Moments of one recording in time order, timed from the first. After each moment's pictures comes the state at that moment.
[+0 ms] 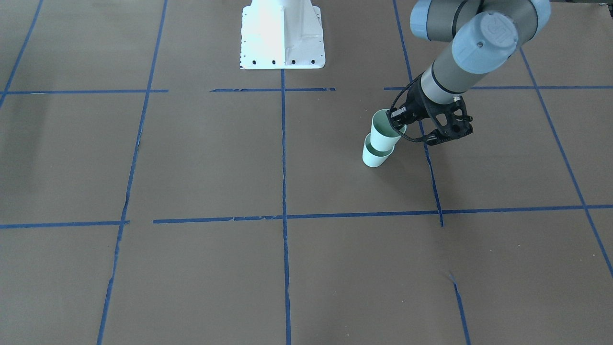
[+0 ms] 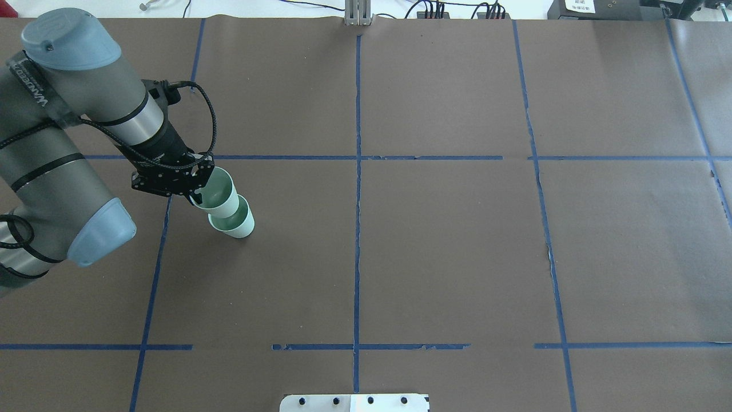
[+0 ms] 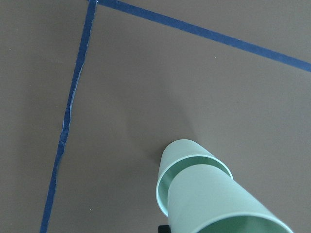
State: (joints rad) left arm -0.83 -2.02 -1.86 -1.39 -2.32 -1.17; right arm 1.55 -1.70 1.79 -1.68 2.26 -0.04
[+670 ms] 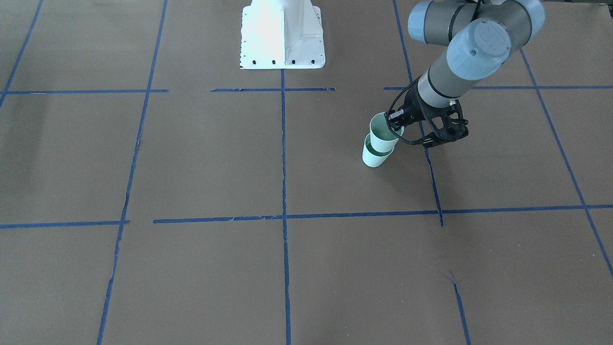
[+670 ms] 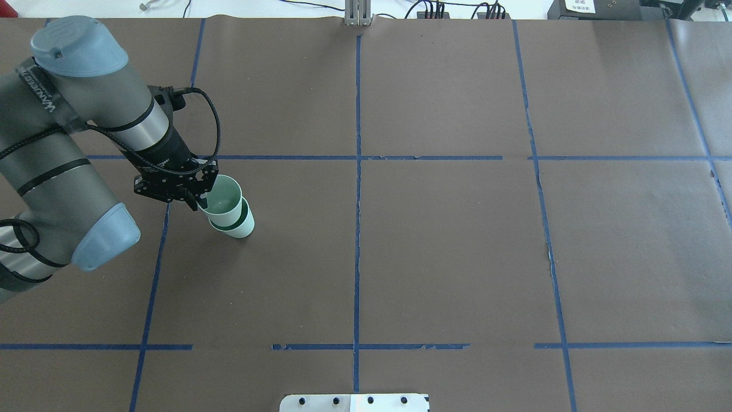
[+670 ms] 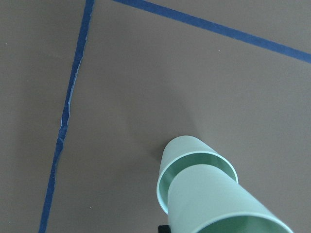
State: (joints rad) left arm -0.81 -2.02 -1.86 -1.39 -2.31 -1.17; right arm 1.55 -1.70 1.79 -1.68 2.26 -0.04
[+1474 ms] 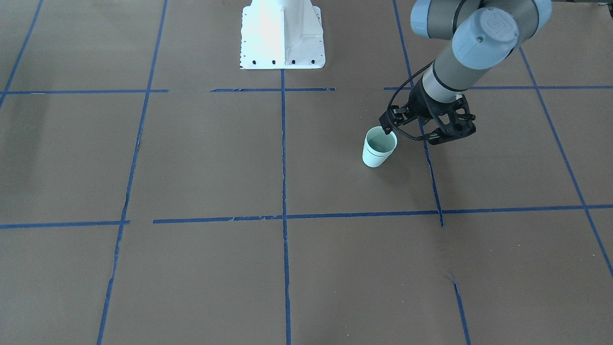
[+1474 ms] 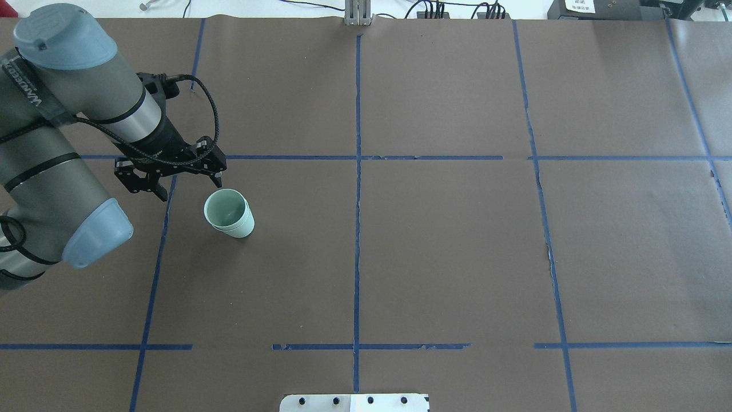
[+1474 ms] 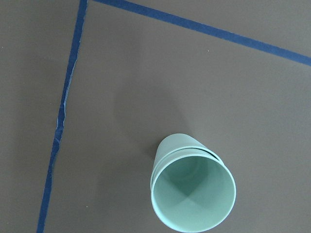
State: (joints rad) left arm -0.85 -2.02 -1.89 -1.39 -2.23 -1.13; right arm 1.55 -1.70 1.79 -1.68 2.26 -0.04
